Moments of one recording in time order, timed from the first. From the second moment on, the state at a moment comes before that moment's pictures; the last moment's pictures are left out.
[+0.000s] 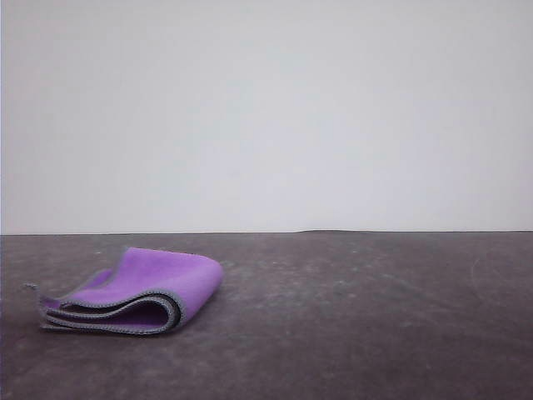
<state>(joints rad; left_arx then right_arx) 0.03 0.01 0.07 -0.29 0.05 -0.10 0.03 0.00 0.02 -0.18 -0.01 0.03</state>
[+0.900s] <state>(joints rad) 0.03 0.01 0.07 -0.29 0.05 -0.10 0.03 0.00 0.02 -0.17 -0.01 0.03</state>
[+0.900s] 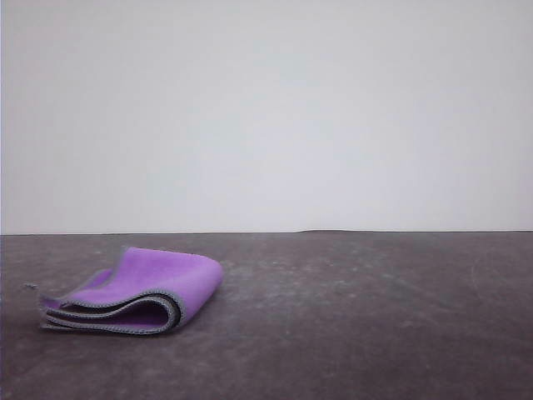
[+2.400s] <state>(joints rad) 0.03 0.01 0.07 -0.29 0.05 -0.10 0.03 0.00 0.02 -0.17 -0.01 0.03</state>
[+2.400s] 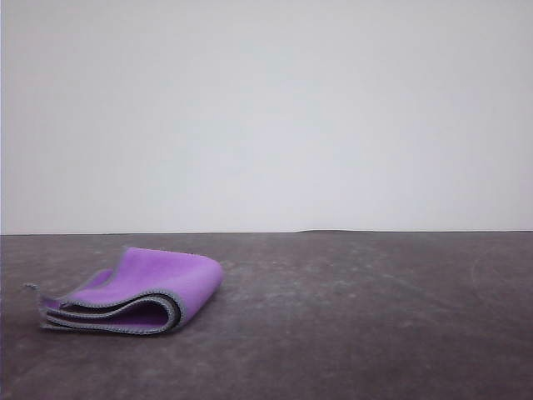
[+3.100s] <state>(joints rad) 0.03 0.01 0.07 -0.29 0.05 -0.10 0.03 0.00 0.02 -0.17 -0.01 0.03</state>
